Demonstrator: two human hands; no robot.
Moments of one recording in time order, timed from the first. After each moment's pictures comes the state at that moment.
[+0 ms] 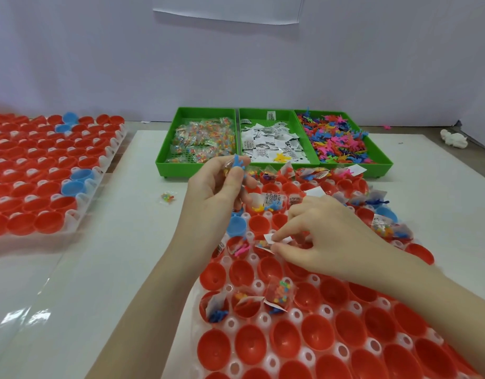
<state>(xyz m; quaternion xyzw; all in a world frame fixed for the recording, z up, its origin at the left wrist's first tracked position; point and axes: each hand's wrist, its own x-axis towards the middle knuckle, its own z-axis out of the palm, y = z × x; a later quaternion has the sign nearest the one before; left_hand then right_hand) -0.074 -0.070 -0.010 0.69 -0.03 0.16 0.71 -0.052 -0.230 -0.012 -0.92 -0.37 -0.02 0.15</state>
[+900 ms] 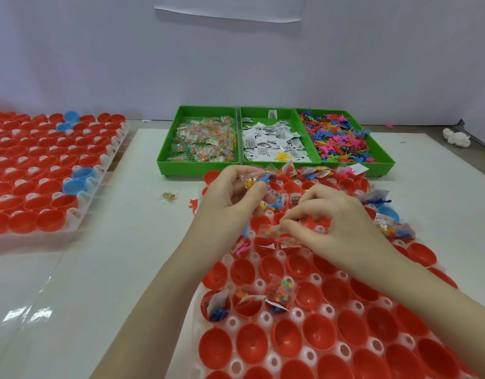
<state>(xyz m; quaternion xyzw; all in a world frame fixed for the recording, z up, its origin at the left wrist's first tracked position) -0.074 -0.073 -0.020 0.73 -0.05 0.09 0.68 -0.053 -0.233 -0.019 -0.90 -0.26 -0.09 0.33</state>
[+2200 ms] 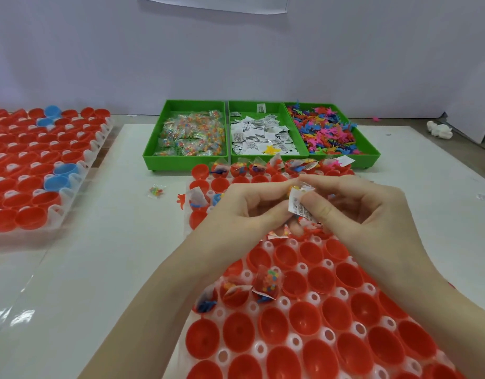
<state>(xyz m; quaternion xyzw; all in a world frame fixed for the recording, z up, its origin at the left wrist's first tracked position) -0.090 -0.093 -0.007 0.69 -0.19 -0.04 0.70 -0.085 -0.243 0.002 -0.80 -0.18 -0.11 0.56</state>
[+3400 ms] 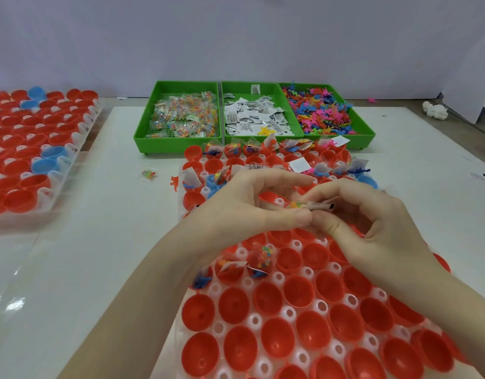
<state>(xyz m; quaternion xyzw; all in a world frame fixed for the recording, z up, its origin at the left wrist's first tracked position) -0.093 -0.094 -0.007 0.74 -0.15 -0.13 0.64 -0.099 -0.264 -0.014 -0.83 -0.29 -0.10 0.46</state>
